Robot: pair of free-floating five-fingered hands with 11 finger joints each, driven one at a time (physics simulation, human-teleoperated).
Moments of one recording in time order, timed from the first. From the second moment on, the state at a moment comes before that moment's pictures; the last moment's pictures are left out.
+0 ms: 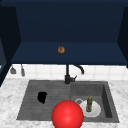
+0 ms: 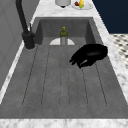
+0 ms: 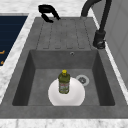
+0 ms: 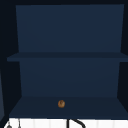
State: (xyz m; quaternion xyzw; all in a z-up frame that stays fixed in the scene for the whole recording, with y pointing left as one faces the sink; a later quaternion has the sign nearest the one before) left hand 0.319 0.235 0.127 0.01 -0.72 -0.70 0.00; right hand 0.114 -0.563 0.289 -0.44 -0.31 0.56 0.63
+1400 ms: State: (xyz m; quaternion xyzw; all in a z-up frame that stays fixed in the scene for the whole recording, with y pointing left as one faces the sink) left hand 0.319 0.235 0.127 0.01 -0.72 -0.70 0.00; right hand 0.140 -0.598 0.263 -0.44 -0.30 0.57 0.62
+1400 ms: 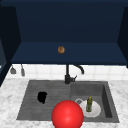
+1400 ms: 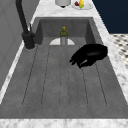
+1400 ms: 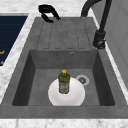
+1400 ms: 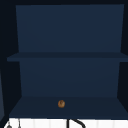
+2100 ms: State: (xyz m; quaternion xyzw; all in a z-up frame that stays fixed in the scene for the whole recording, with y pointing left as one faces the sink) left hand 0.319 0.235 0.127 0.01 -0.72 -0.70 0.00; right hand 0.155 -0.598 0.227 -0.41 -0.33 0.60 0.60
